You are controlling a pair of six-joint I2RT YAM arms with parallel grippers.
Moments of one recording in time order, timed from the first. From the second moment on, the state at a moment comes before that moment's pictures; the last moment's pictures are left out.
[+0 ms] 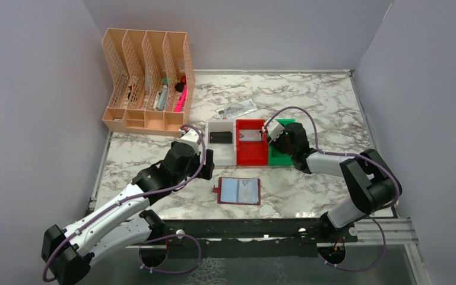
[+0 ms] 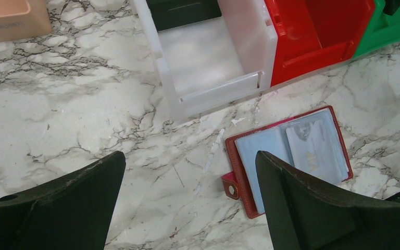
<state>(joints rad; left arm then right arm) -0.77 0.82 0.62 -0.41 -0.24 -0.36 0.44 1.57 0.59 0.42 0.08 -0.60</state>
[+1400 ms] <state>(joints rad) -0.77 1.00 0.58 -0.29 0.06 -0.46 0.78 1.09 0.45 -0.01 -0.27 0.78</state>
